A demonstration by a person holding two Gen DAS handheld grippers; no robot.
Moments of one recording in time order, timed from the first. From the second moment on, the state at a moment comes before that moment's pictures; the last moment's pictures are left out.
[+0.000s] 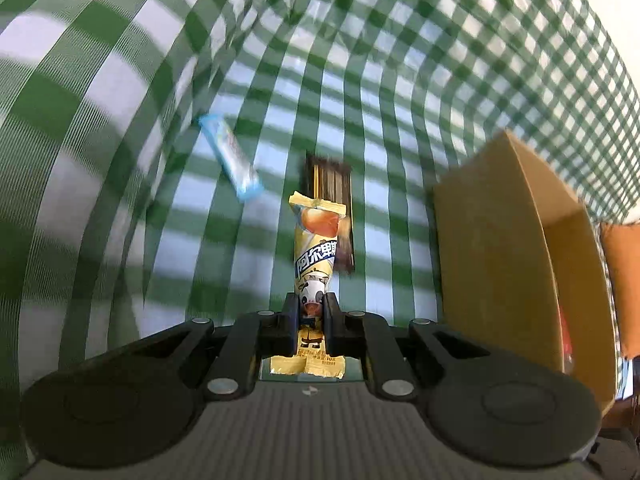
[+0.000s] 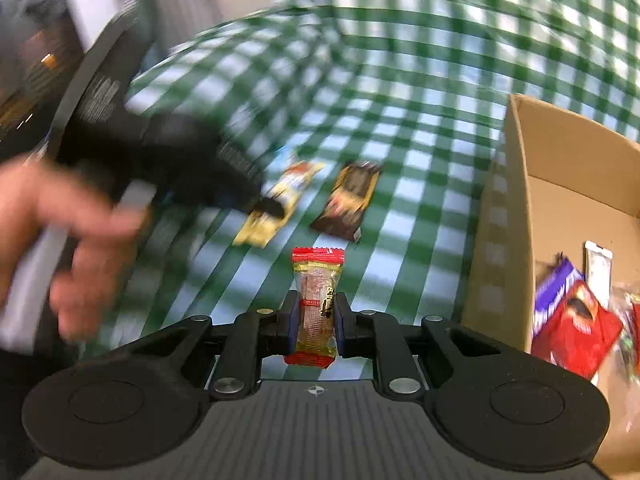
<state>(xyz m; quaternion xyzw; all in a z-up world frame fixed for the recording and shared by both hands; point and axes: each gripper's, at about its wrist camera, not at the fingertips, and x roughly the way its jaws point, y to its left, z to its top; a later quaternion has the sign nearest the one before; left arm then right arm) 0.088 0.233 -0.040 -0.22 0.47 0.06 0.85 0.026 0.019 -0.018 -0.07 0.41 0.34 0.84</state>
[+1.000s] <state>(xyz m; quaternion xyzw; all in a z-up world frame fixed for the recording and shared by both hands) 0.044 0.189 -0.090 -0.18 0.52 0.10 0.83 0.009 0.019 -0.091 -0.10 0.47 0.35 0.81</state>
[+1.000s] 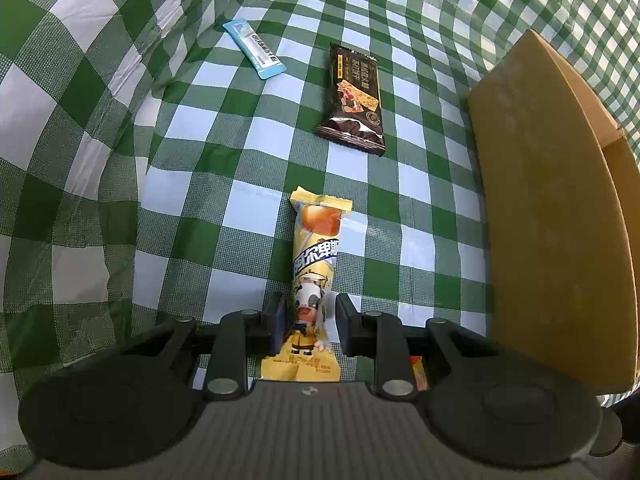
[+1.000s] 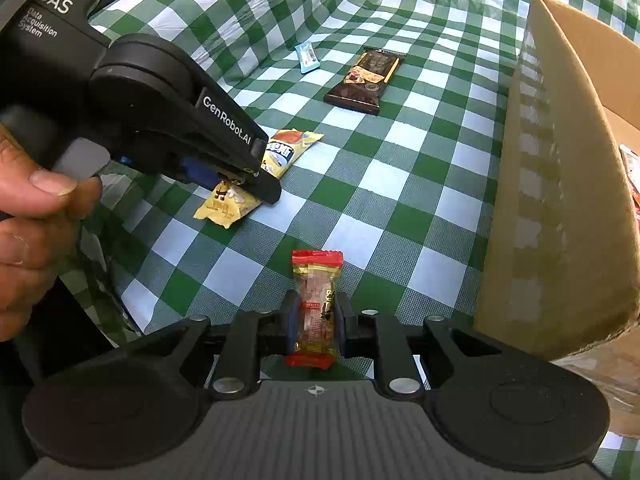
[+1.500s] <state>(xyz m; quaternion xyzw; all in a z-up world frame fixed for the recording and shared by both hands) 0.047 0.189 -0.092 -0.17 0.52 0.10 0.83 0.010 0.022 -0.092 -0.12 0.46 0.35 0.81</state>
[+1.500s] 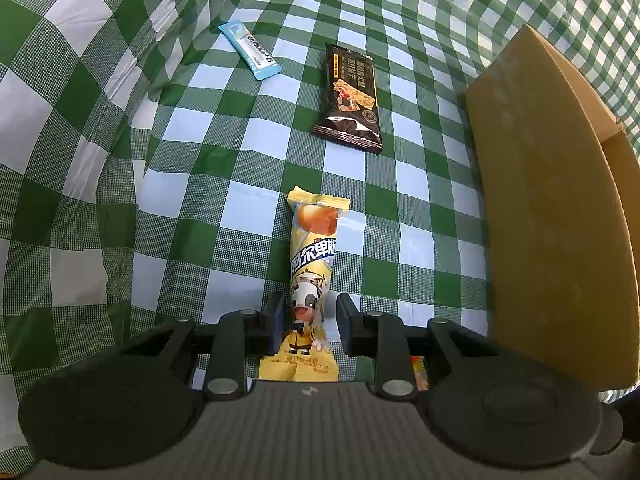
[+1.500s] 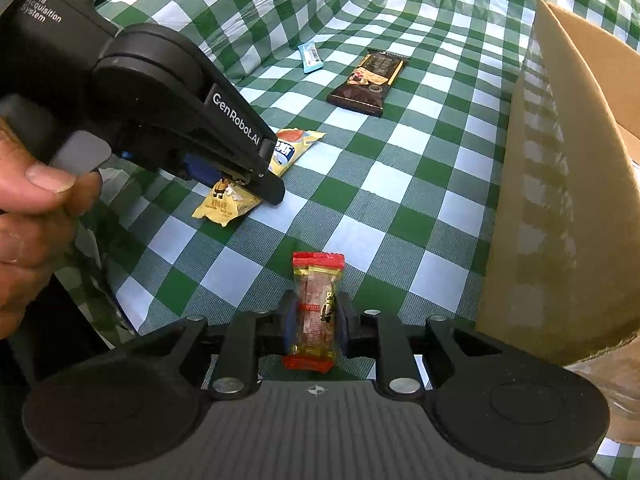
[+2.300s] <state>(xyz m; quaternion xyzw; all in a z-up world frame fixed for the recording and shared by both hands) 0.048 0.190 -0.092 -0.18 0.52 0.10 0.83 0.010 0.020 -0.089 -0.12 0.44 0.35 0.82</state>
